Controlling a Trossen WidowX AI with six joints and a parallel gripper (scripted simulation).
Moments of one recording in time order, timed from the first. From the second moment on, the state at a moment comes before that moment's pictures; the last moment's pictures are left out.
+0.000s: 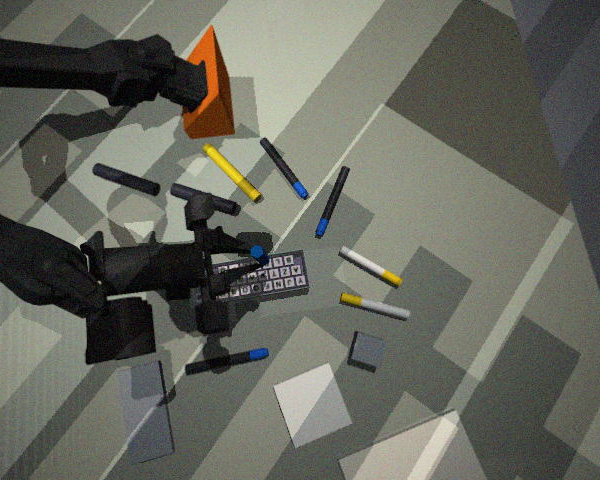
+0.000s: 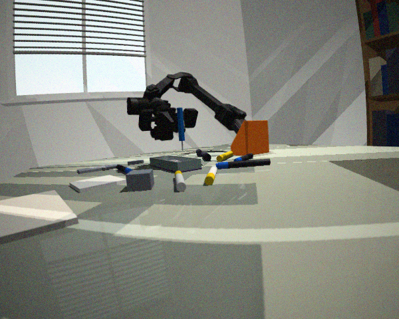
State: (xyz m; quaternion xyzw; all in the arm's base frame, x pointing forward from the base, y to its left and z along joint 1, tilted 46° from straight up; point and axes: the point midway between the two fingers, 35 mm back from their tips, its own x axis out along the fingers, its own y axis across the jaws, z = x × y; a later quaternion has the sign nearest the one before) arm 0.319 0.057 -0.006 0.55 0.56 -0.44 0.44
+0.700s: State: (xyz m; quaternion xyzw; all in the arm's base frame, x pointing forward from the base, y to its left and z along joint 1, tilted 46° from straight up) arm 0.336 0.091 -0.035 0.55 0.56 -0.44 0.44
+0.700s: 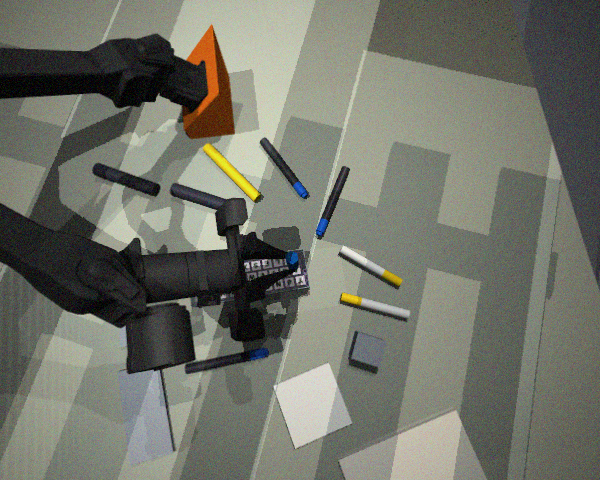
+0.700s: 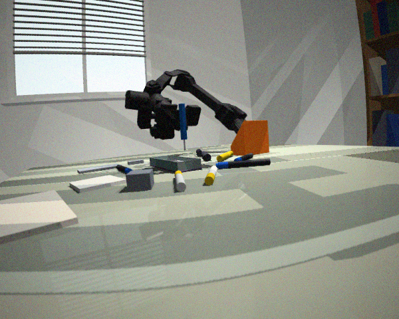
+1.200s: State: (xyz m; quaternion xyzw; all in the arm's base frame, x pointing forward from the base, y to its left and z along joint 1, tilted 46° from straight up) arm 0.339 0.080 -0.049 0.55 0.56 -0.44 0.44
